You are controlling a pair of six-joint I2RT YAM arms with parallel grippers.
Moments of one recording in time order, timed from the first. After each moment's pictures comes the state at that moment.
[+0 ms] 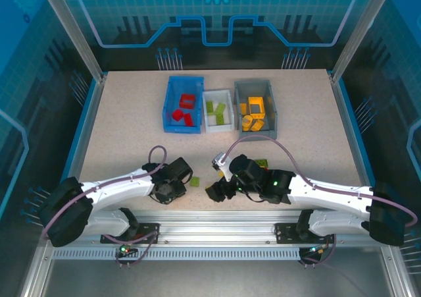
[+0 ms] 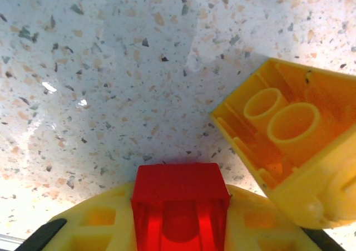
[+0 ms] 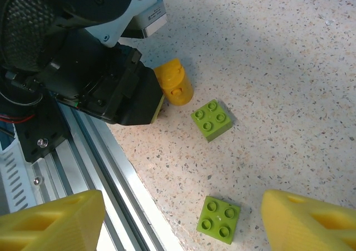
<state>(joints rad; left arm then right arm) -0.79 1.25 0.58 -0.73 -0.05 -1.36 1.10 1.14 0.70 -0.24 -0.03 0.35</state>
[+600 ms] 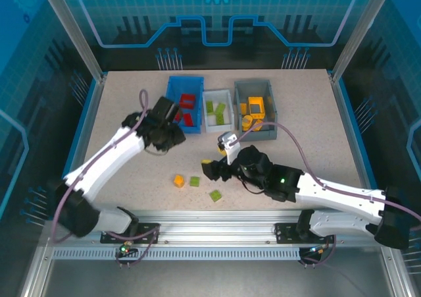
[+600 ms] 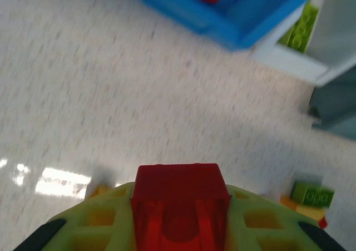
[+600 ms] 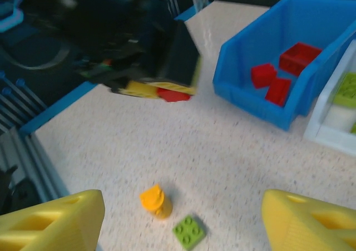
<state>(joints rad) -0.44 1.44 1.30 -0.98 -0.02 -0.93 1.09 1.10 0.81 -0.07 0.23 0.35</state>
